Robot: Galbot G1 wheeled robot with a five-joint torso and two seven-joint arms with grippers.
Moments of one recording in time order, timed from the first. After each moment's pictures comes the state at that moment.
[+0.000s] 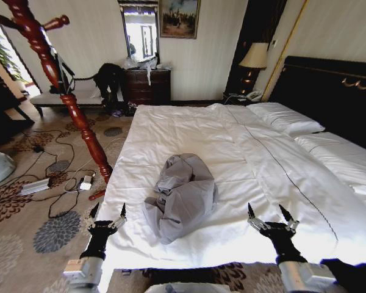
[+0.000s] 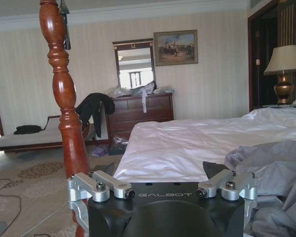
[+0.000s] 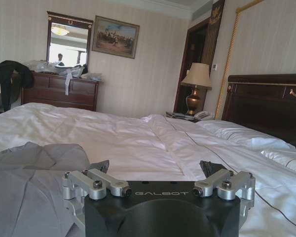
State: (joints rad) left arm 1.98 -1.34 -0.64 -2.37 -0.15 -0.08 -0.13; right arm -2.04 1.61 0.82 2.50 0.09 -0.02 -0.06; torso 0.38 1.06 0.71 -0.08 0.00
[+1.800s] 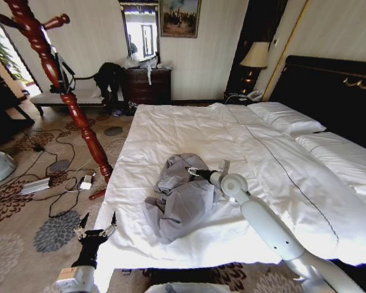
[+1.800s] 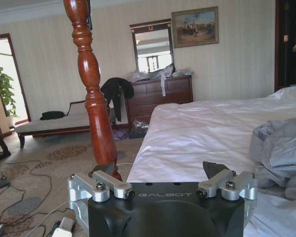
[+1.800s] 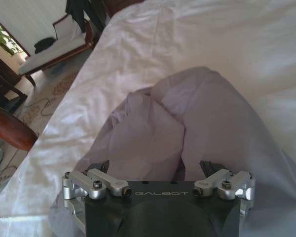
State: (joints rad) left arm 2.02 -1.39 -0.71 -2.30 -0.15 -0.12 -0.13; right arm -0.71 1.02 0.04 1.77 1.37 -0.65 0.52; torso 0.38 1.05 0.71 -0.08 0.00
